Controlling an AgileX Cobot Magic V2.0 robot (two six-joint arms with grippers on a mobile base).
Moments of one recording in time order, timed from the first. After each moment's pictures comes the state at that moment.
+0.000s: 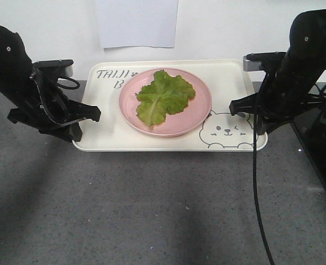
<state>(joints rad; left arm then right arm) -0.26 1.75 -1.53 -0.19 1.12 -0.07 0.20 1.82 -1.66 -0.02 1.25 0.11</state>
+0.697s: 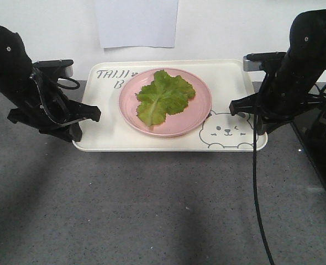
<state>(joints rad) -0.26 1.75 -1.53 -0.19 1.12 -0.07 0.20 1.82 -1.66 -0.02 1.25 0.11</state>
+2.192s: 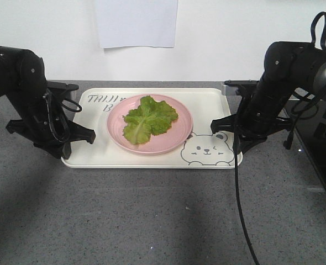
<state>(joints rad) -0.26 1.87 -1.53 -0.03 1.16 -0.08 0.20 1.98 -1.66 0.14 1.21 0.00</state>
